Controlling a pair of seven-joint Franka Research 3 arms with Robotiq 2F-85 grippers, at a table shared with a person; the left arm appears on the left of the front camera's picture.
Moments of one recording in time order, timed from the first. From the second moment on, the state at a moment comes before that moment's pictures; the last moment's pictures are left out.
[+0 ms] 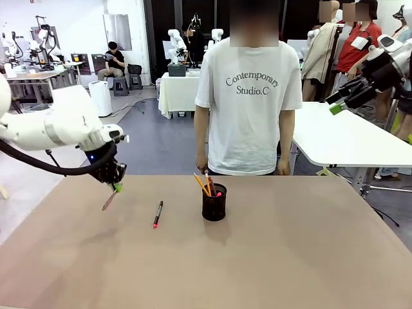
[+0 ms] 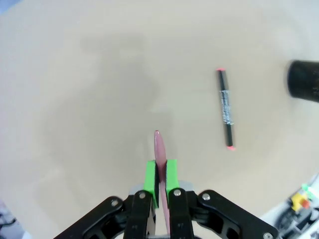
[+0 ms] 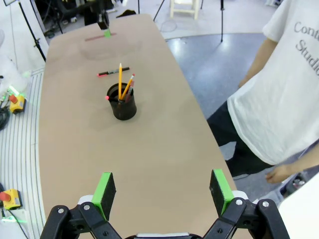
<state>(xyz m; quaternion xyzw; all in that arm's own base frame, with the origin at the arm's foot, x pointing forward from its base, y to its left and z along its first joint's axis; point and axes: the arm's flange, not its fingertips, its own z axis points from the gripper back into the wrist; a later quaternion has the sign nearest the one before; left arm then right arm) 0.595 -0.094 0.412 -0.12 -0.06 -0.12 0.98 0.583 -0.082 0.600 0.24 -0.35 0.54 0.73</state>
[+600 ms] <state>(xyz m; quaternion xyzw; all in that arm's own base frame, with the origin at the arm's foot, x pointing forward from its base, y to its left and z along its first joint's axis) 0.577 -0.123 0.489 -0.40 -0.10 -0.31 0.86 0.583 -0.082 0.600 0.24 -0.35 0.54 0.73</state>
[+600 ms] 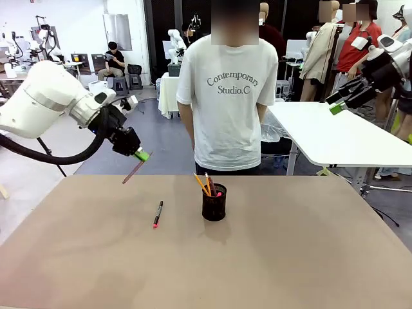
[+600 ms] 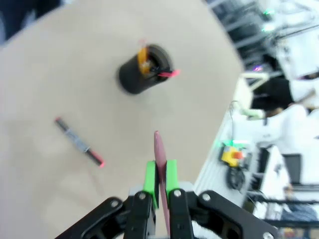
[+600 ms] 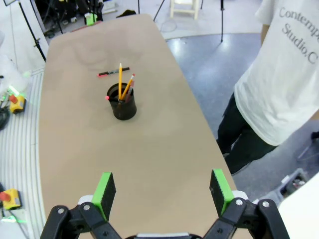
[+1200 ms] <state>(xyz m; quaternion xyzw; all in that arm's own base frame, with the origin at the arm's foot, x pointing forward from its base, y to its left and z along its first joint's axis) 0.574 -0.089 0.467 -0.57 -0.28 -0.40 0.66 0.583 -0.082 0.600 0.24 -0.35 0.54 0.73</state>
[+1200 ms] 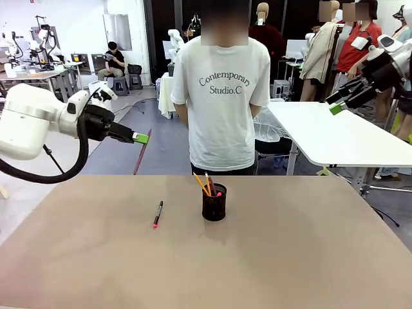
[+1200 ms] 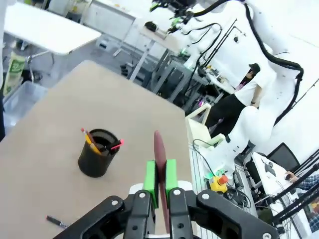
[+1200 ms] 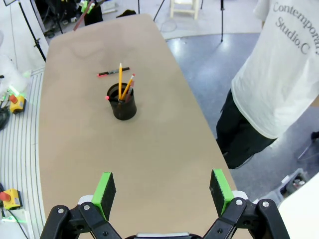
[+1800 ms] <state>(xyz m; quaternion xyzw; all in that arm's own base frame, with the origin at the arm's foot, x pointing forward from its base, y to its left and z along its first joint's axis) 0.576 -0.095 0.468 -0.56 -0.27 -0.40 0.68 0.583 -0.082 0.600 0.24 -0.35 0.54 0.73</state>
